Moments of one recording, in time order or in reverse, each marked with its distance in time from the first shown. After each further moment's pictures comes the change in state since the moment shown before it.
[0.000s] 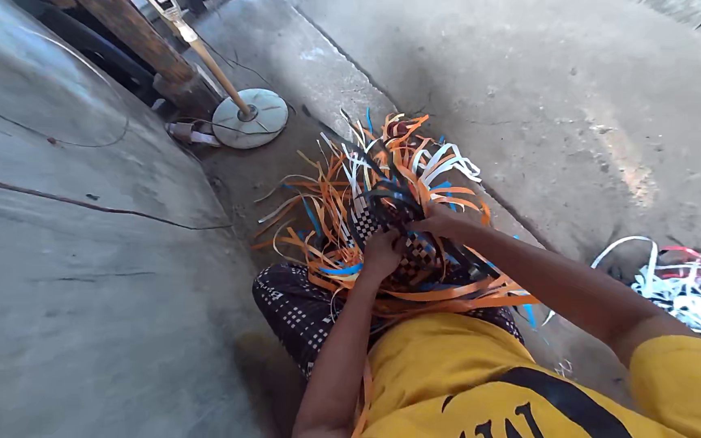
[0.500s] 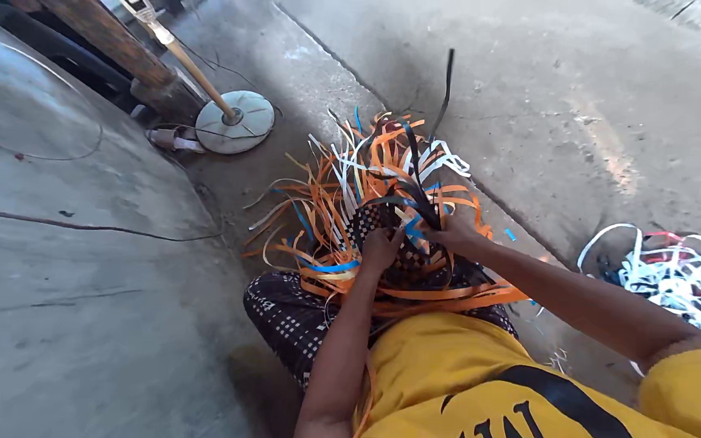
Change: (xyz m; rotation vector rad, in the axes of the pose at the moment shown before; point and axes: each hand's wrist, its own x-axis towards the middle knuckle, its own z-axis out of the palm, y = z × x) left_hand 0.026 0.002 0.009 -0.120 -0.006 -0.136; right_hand -0.028 0.045 -0.009 0.027 0.158 -0.021
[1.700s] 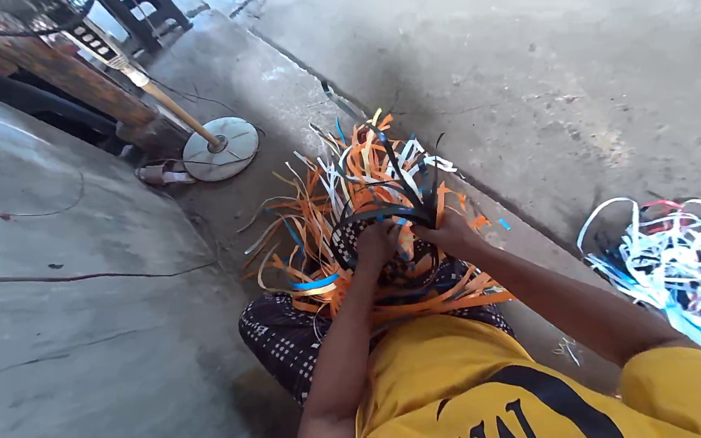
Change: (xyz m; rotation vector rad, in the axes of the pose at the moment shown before) left_hand 0.014 0.052 0.006 0.399 -0.065 0.089; right_hand -0.026 -0.007 -0.018 0.092 0.214 -0.166
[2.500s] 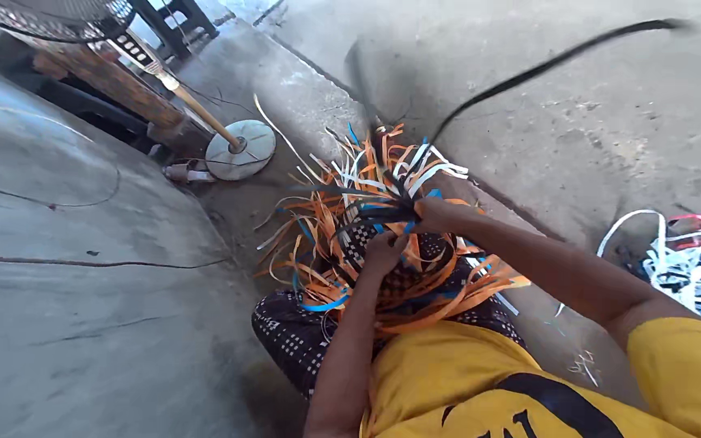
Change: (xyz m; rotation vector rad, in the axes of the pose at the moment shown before) left_hand -0.010 -0.022 0.006 -0.307 0.011 -0.044; right_hand 0.066 -0.030 0.002 -0.548 -0.353 -0.005
